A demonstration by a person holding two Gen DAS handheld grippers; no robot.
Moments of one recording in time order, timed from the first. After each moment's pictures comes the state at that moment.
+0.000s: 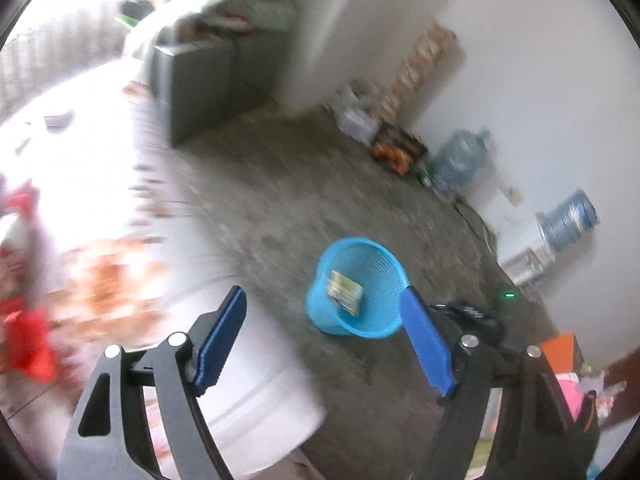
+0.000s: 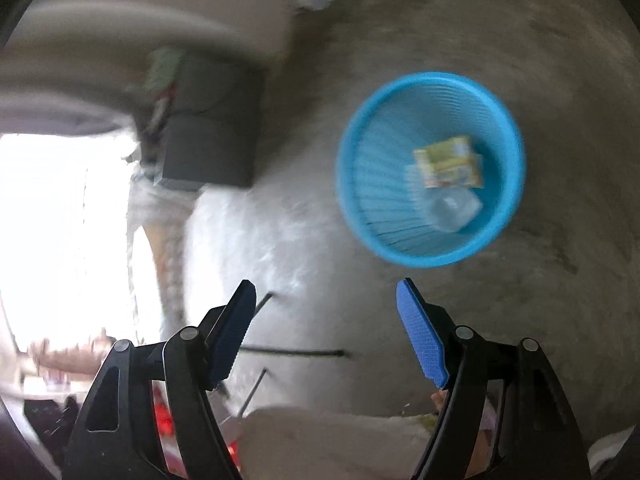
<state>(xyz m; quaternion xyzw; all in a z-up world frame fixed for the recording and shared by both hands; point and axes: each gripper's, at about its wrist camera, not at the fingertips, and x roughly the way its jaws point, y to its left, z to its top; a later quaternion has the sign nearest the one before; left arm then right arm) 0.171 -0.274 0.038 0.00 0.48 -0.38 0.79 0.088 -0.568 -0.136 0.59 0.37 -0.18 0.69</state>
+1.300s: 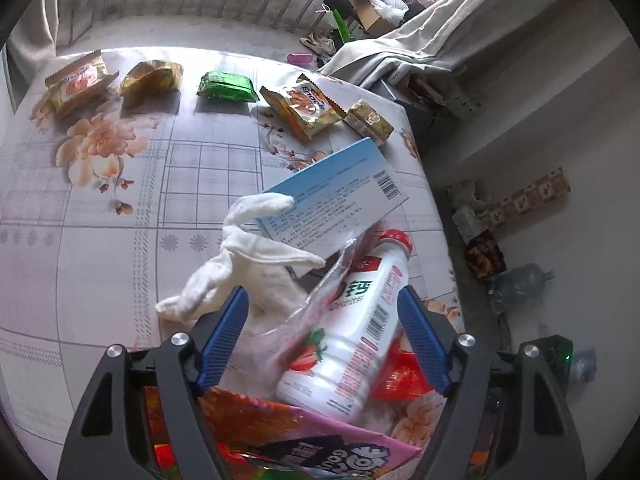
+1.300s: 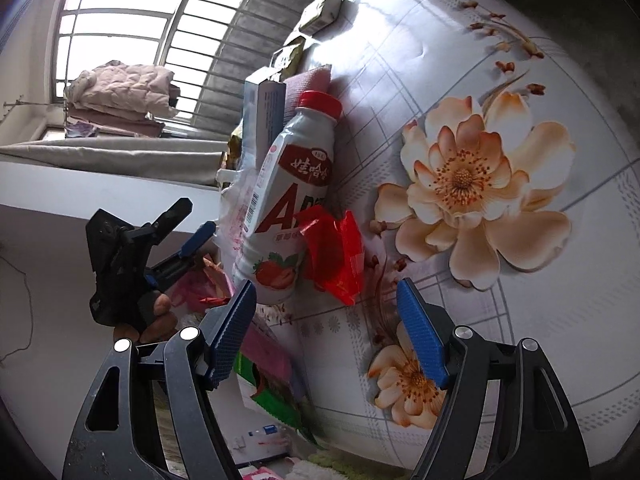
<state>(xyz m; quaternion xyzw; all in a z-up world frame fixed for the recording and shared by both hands) 0.320 0.057 0.024 -0.17 0.53 -0.19 0.81 0.318 -0.267 -0.029 0.43 0.53 0.18 0.70</state>
